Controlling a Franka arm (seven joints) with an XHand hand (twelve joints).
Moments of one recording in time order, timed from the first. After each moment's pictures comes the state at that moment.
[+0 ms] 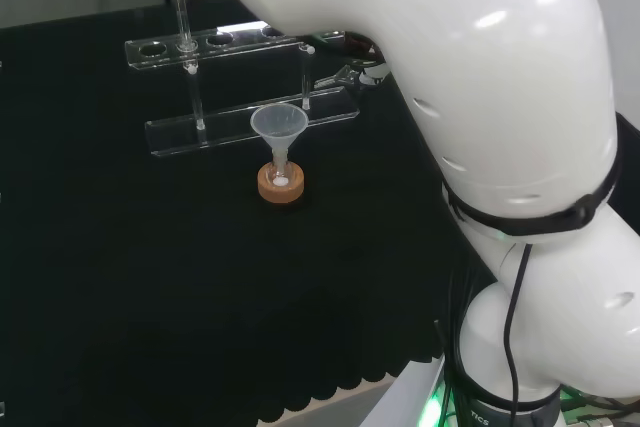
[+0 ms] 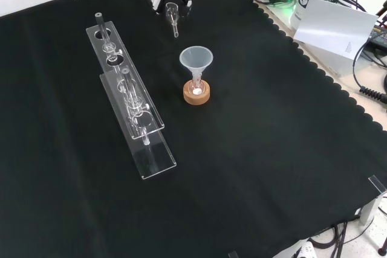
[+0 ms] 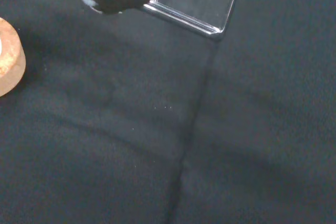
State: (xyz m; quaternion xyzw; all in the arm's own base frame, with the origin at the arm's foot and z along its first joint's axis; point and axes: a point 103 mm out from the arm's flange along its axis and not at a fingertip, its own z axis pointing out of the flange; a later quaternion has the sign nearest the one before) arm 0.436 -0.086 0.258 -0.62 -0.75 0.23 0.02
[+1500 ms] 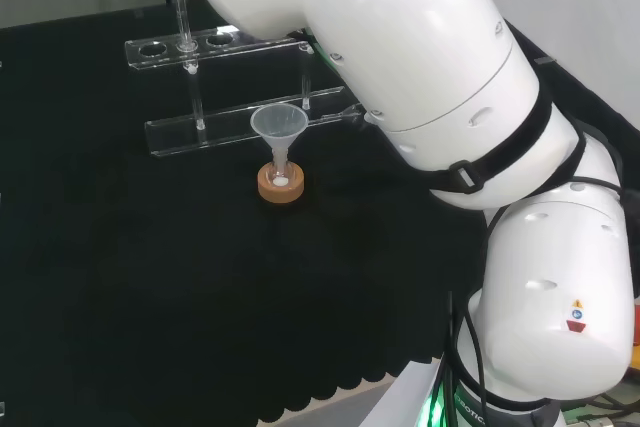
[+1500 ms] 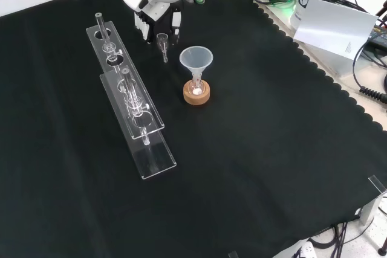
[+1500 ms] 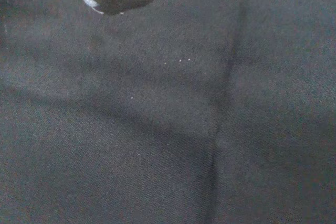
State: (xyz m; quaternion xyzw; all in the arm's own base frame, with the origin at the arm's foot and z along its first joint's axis) arm 0.469 -0.119 0.141 -0.62 -0.76 0.17 0.11
